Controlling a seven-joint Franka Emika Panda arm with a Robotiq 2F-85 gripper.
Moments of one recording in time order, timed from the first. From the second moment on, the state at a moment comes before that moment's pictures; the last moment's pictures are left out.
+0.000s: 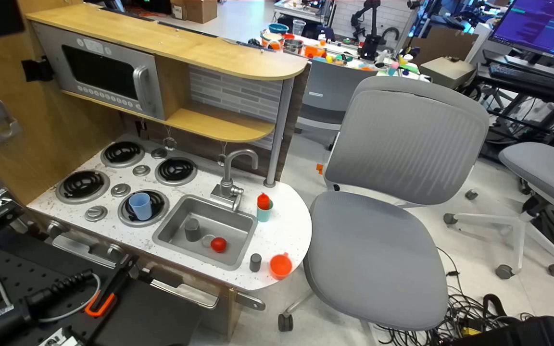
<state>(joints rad) -0.10 -0.61 -0.37 -2.26 -0.05 1.57 -0.43</state>
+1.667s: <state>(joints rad) -0.20 0.33 -0.25 -2.01 0.27 2.28 -0.38</state>
